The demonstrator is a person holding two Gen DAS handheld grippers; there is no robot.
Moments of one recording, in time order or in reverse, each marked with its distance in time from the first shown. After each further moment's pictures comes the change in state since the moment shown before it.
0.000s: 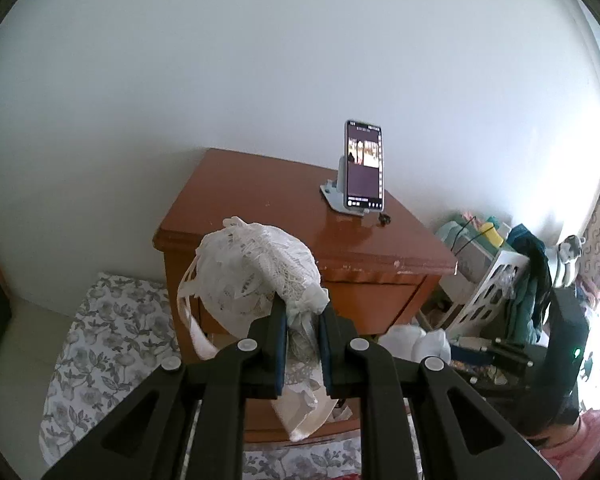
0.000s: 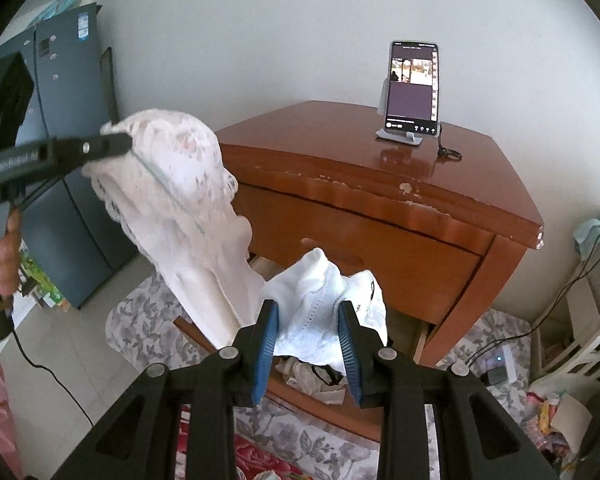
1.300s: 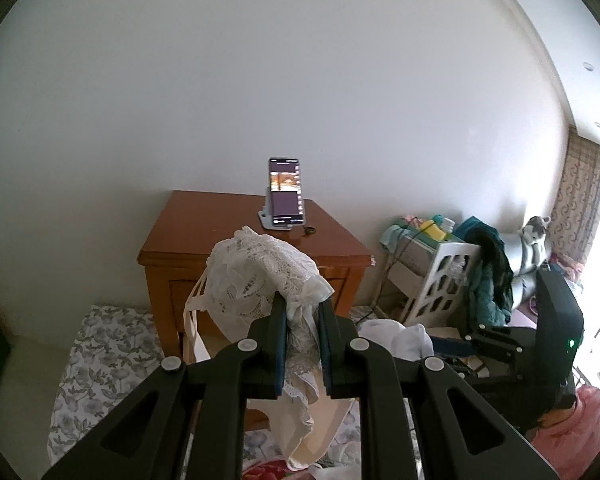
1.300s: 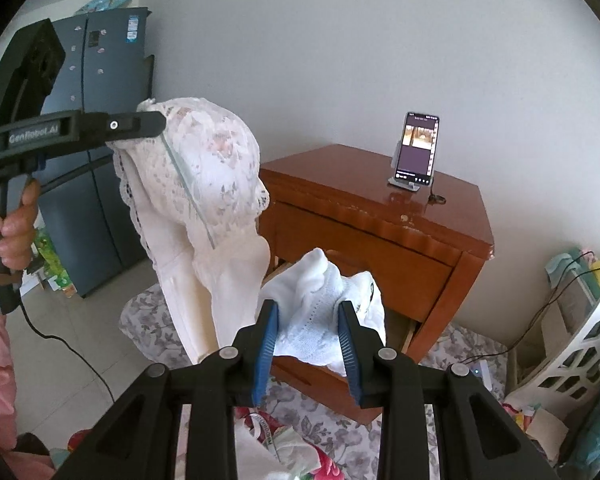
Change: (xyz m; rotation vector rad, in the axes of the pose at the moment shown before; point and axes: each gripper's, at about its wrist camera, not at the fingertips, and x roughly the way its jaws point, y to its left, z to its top) left arm -0.137 -0.081 -0.040 0.128 -0.104 -0.099; right arm -0.140 0.053 -0.049 -0.108 -0.134 -0.008
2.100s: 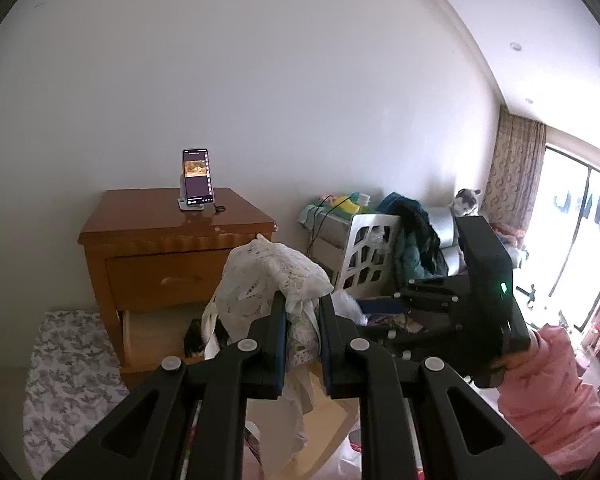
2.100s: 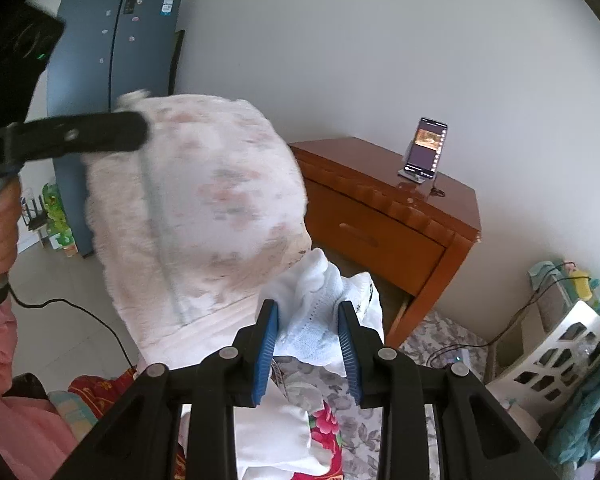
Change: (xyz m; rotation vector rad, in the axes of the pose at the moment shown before) left arm -0.085 -0.067 -0.081 0.093 0.001 -0.234; right arm -0.075 0.042 -0.053 -0.107 0.035 -0.030
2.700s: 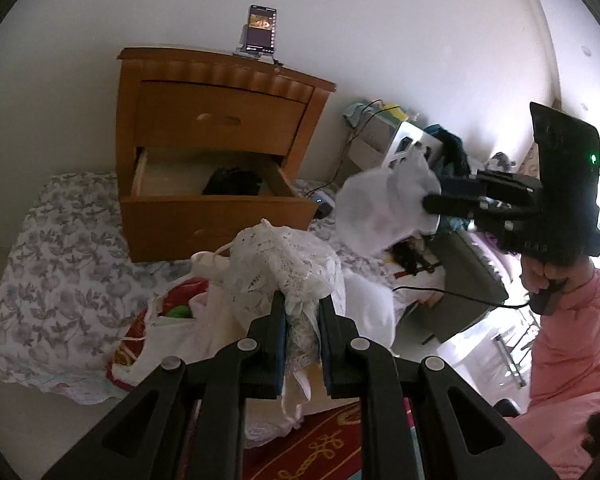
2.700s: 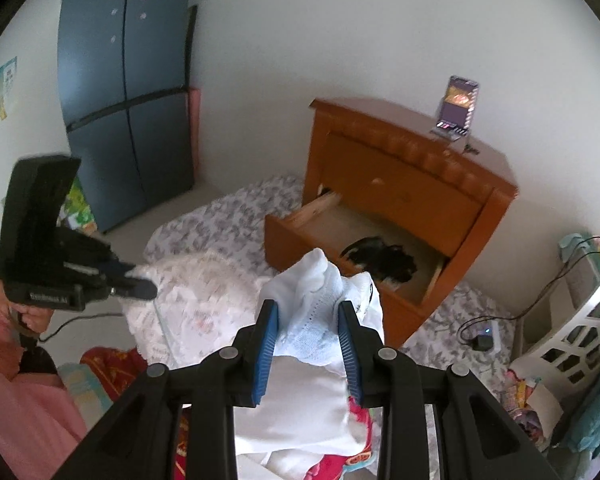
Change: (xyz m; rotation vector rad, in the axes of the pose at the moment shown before) left arm 0.041 0.058 -0.147 -0.217 0.315 0.066; right arm 0.034 0.024 -0.038 -0.017 0.121 0.109
